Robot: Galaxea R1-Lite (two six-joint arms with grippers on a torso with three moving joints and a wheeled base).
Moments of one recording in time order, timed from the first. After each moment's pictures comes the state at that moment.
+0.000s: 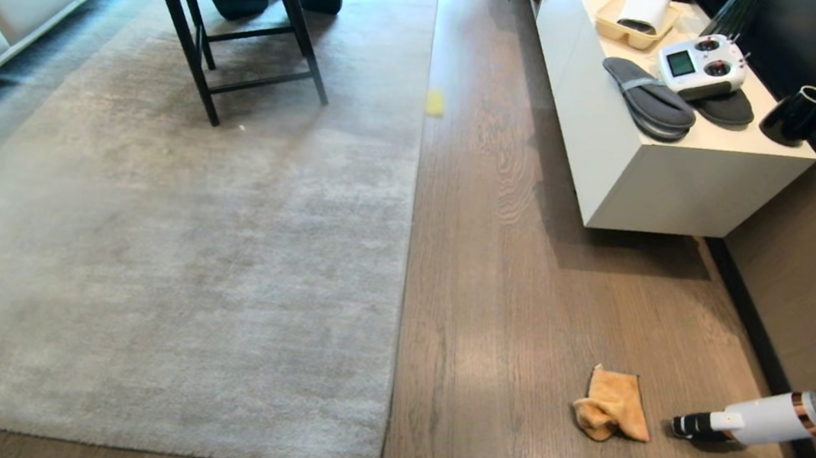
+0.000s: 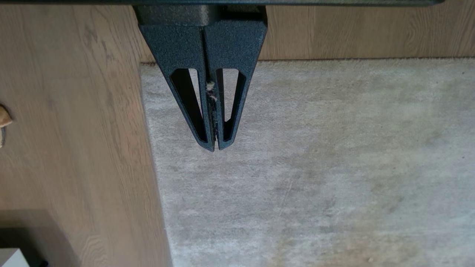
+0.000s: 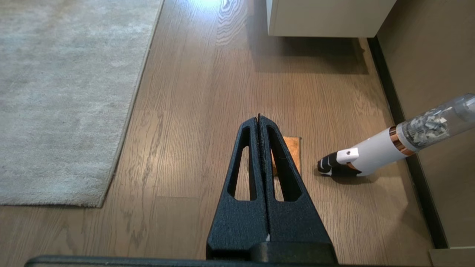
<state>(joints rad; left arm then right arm) 0.00 0.00 0.00 -0.01 0.00 -0.02 0.00 0.00 0.00 -0.05 0.02 -0.02</state>
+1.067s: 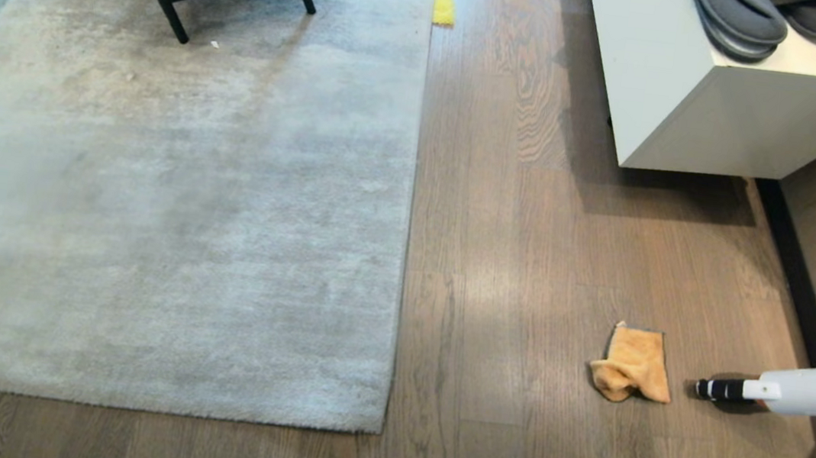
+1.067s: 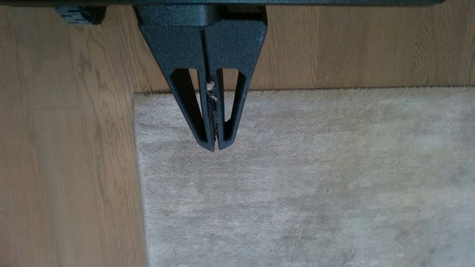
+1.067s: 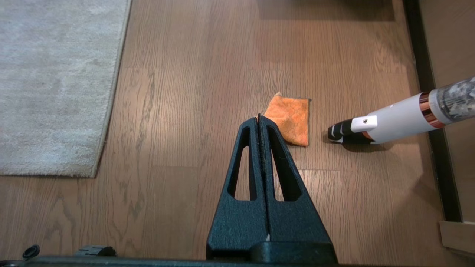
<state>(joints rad) 0.00 0.00 0.00 -0.01 0.00 -0.02 0.00 0.00 0.00 -0.05 0.02 -0.02</state>
